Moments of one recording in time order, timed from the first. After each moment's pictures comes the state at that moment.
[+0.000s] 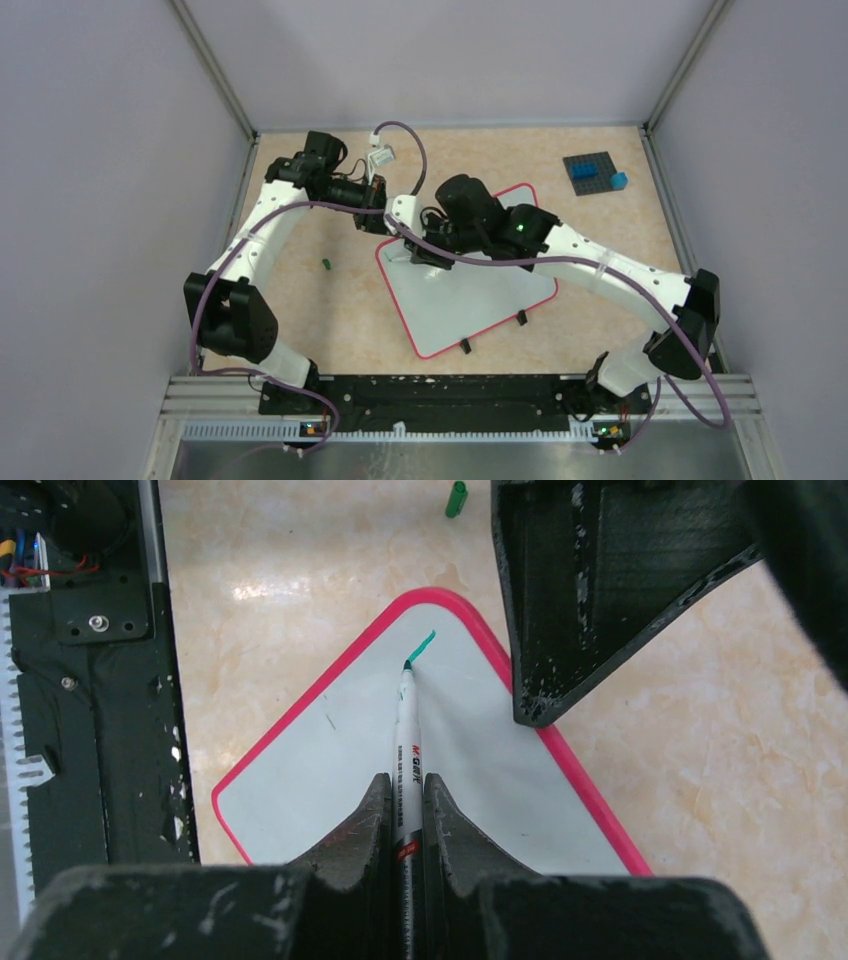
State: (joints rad) left arm -0.23 1.56 1.46 -1.02 1.11 0.34; right arm 1.01 1.50 1.48 -0.60 -0.24 -0.38
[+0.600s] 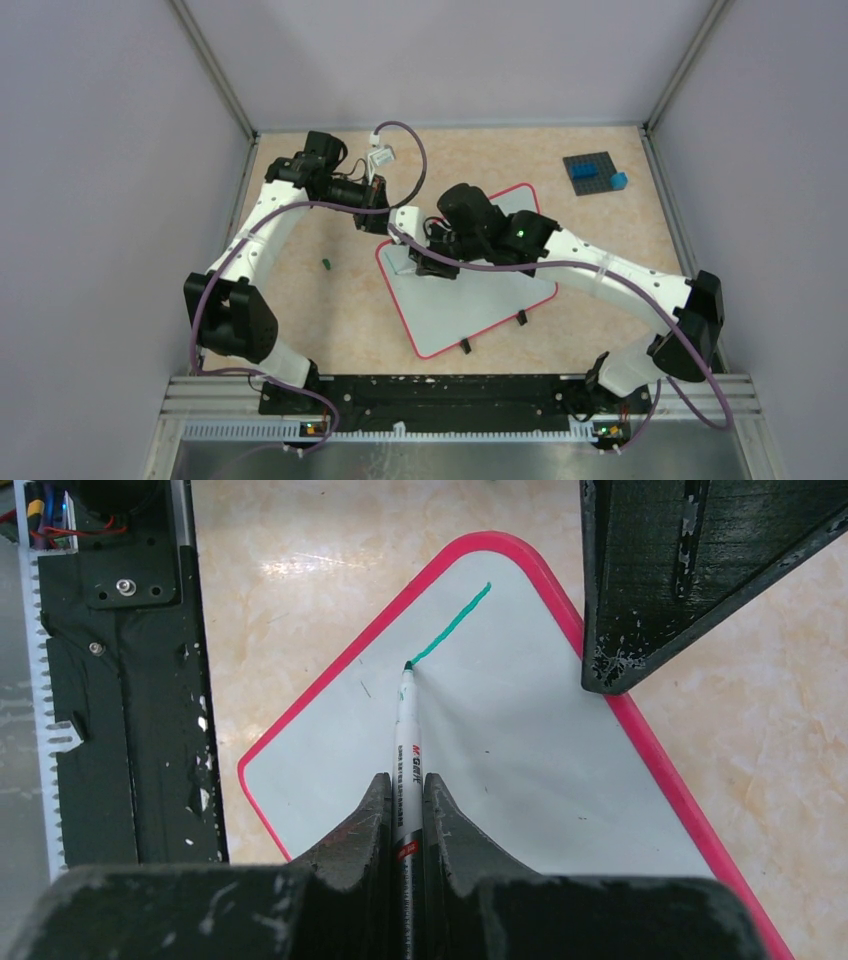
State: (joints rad) left arm -0.23 1.56 1.46 -1.02 1.11 0.34; right arm 1.01 1.47 1.40 -0.61 -0.28 -0.37
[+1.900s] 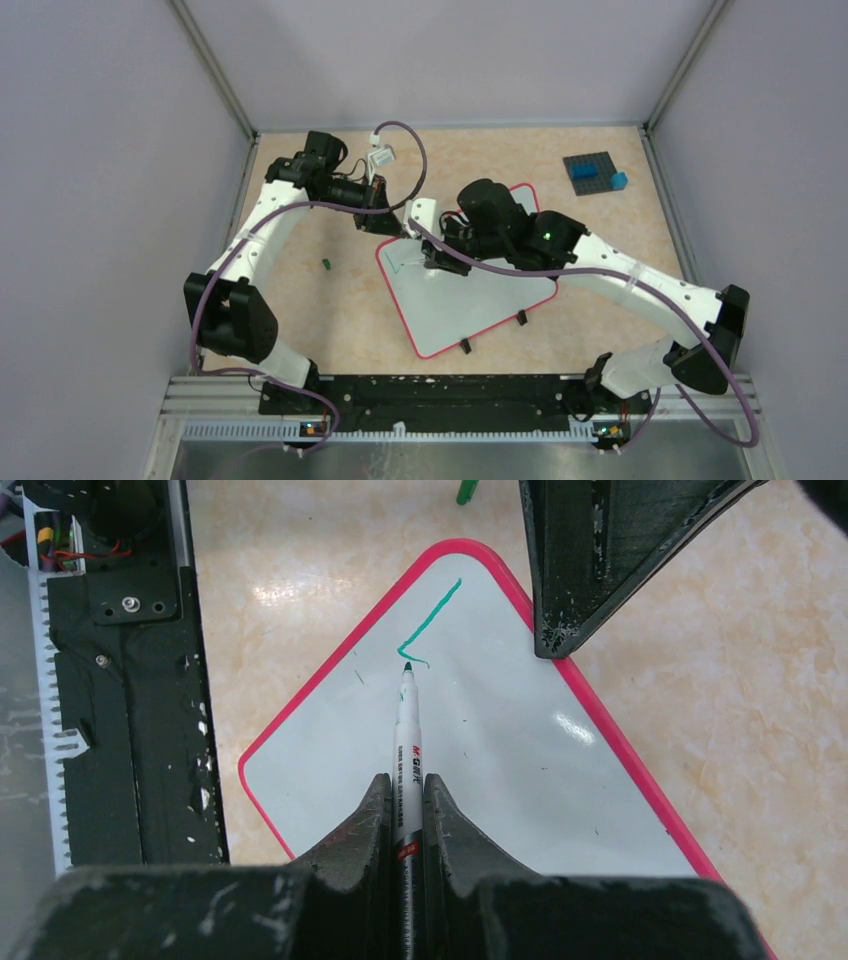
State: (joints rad) left arm -0.23 1.56 1.46 -1.02 1.11 0.33; right arm 1.00 1.38 1.40 -0.64 -0.25 -0.37
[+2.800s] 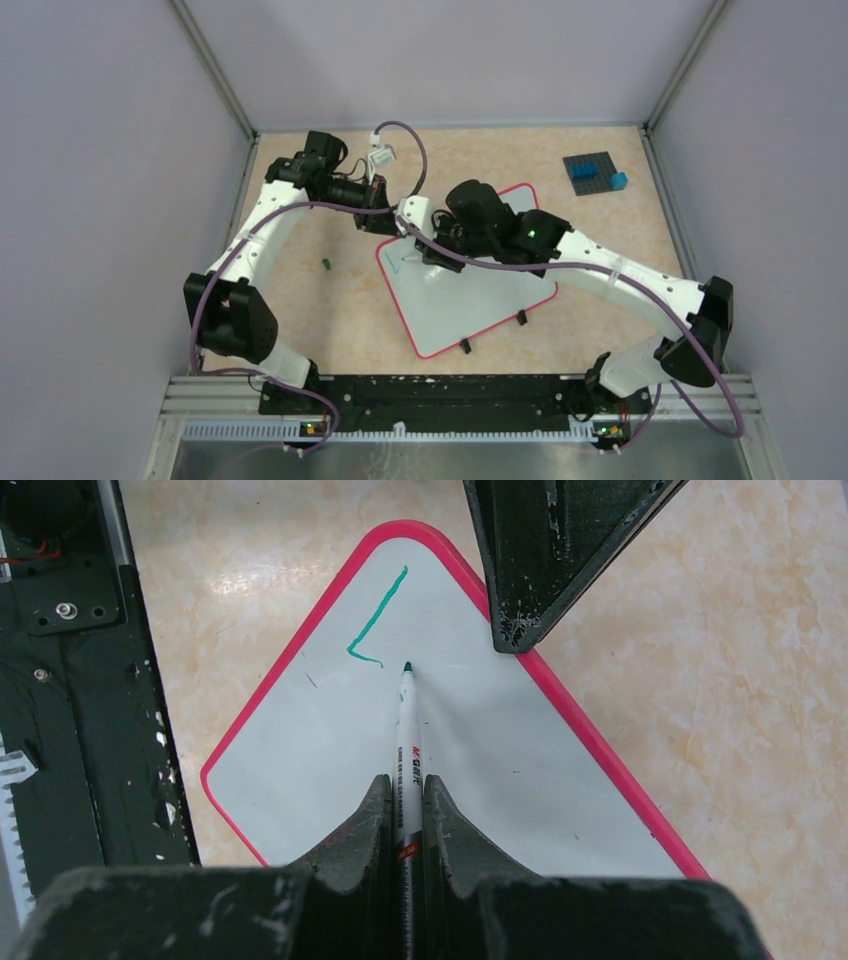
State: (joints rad) left arm -0.24 1.55 1.46 -1.02 1.11 0.33; right arm 1.00 1.43 1.40 -0.61 -0.17 -0.34
